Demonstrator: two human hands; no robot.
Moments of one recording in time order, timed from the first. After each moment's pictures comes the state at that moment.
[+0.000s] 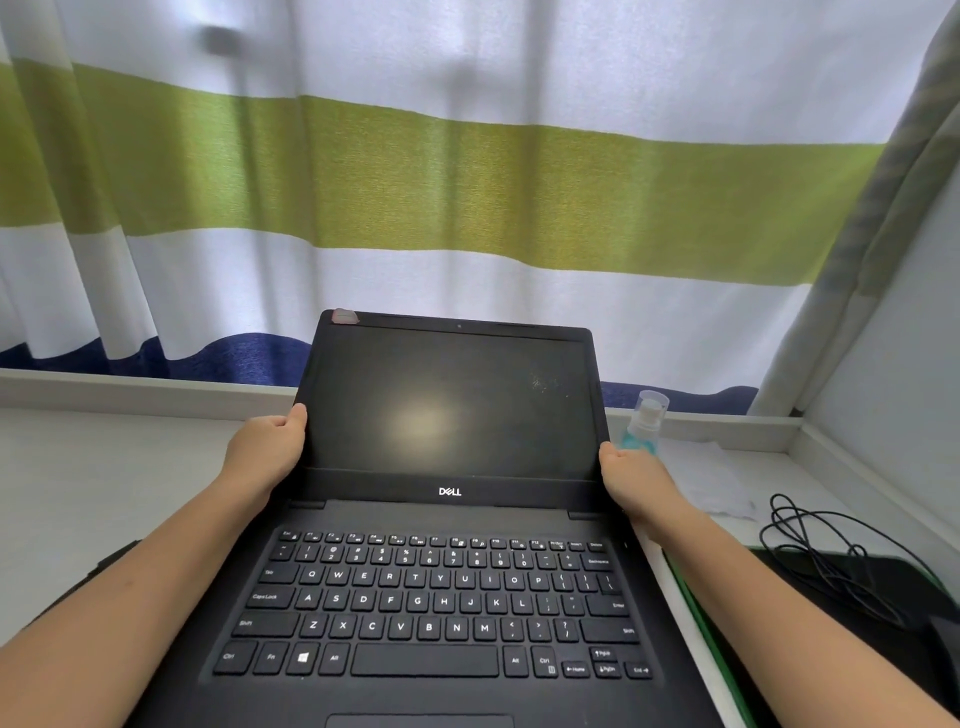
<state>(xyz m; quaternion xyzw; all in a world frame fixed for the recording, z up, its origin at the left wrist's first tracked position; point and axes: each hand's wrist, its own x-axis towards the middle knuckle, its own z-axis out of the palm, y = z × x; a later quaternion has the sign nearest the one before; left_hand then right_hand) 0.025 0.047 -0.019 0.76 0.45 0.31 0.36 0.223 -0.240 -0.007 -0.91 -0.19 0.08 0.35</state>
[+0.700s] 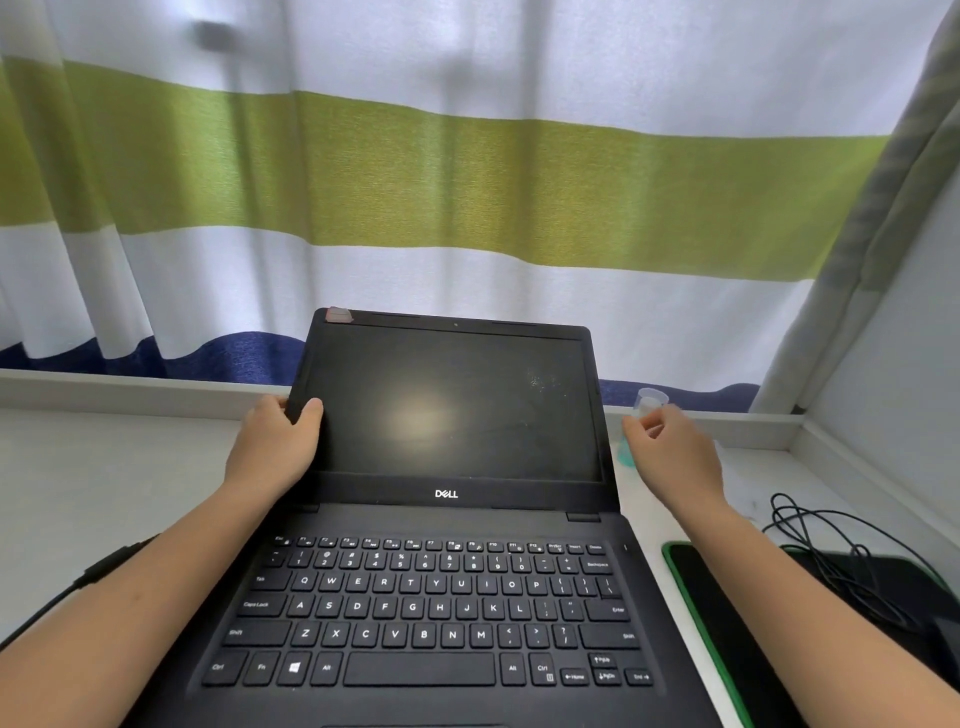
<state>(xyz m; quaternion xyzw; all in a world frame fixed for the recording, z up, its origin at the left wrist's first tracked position) 0.029 0.035 -0.012 0.76 0.45 0.34 0.33 0.235 -0.262 0.007 -0.90 -0.19 -0.14 0.36</state>
